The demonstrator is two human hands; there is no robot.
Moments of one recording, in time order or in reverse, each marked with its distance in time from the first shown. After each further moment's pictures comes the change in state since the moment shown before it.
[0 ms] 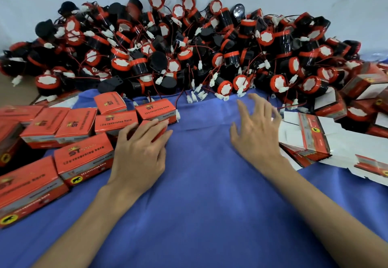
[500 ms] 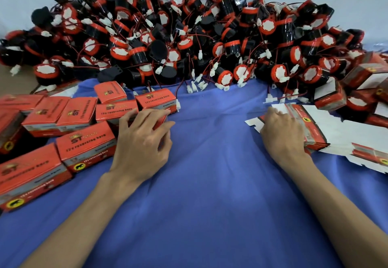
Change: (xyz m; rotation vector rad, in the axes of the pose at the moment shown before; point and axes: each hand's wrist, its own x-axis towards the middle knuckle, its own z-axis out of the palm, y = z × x) left_hand 0.001 0.004 0.000 -0.051 0.144 0.030; right_hand -0.013 0.040 -0.012 -0.196 -0.253 0.199
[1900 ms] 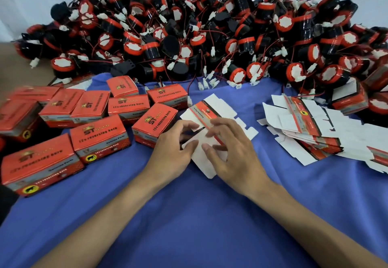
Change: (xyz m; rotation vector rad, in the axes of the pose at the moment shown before) left_hand 0.001 0.041 0.002 -0.969 -0.296 -0.615; right_hand -0.069 -0.079 -0.010 0.987 -0.027 -0.428
